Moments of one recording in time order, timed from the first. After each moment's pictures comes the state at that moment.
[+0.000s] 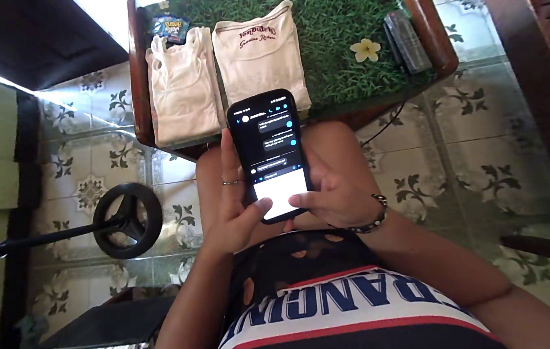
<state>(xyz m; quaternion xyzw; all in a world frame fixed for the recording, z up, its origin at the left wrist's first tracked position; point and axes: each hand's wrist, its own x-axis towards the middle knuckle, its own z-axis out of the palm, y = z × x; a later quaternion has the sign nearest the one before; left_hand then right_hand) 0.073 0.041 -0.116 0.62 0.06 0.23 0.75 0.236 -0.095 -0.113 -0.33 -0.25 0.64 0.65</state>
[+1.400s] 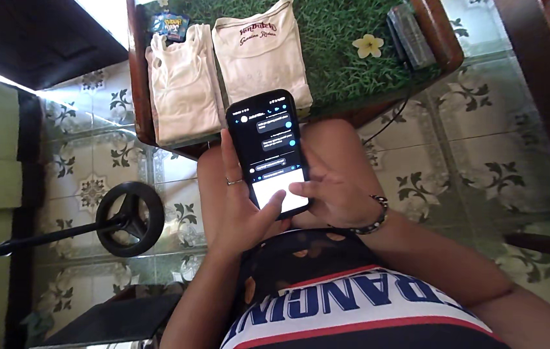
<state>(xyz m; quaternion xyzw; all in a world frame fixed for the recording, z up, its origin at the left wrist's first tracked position) 0.082 0.024 -0.111 0.66 0.17 0.27 0.68 0.231 -0.092 -0.115 -0.32 -0.23 0.63 0.67</state>
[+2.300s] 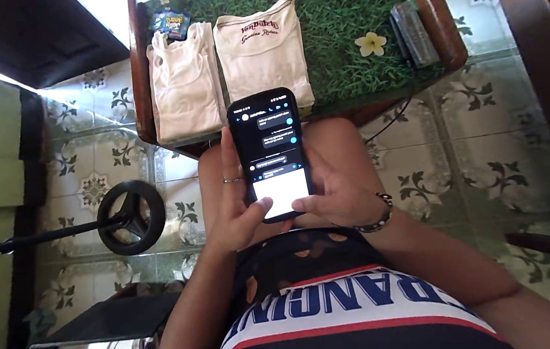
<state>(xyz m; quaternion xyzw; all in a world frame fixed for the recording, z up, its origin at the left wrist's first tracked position) 0.072 0.039 -0.118 0.61 0.07 0.24 0.75 0.236 -0.095 -0.113 -0.33 -0.28 0.64 0.64</state>
